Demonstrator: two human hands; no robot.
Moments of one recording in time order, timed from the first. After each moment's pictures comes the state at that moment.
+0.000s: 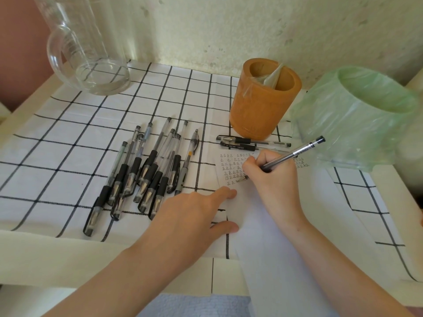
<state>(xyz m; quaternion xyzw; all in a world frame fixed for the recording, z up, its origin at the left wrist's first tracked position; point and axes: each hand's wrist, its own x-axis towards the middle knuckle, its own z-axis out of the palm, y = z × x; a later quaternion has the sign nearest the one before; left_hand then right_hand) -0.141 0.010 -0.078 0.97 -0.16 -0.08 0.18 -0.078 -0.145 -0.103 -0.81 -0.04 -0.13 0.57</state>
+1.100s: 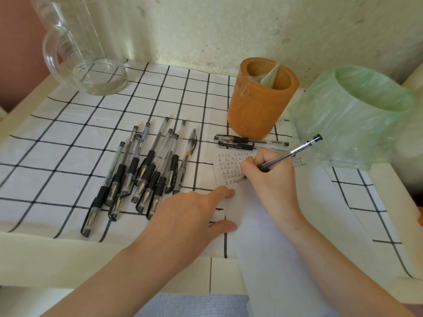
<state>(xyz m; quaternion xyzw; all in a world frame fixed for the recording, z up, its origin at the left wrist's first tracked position) -0.141 0.011 -0.078 0.97 -0.16 -0.07 0.18 -0.079 -0.145 -0.101 -0.82 -0.03 -0.12 0.57</state>
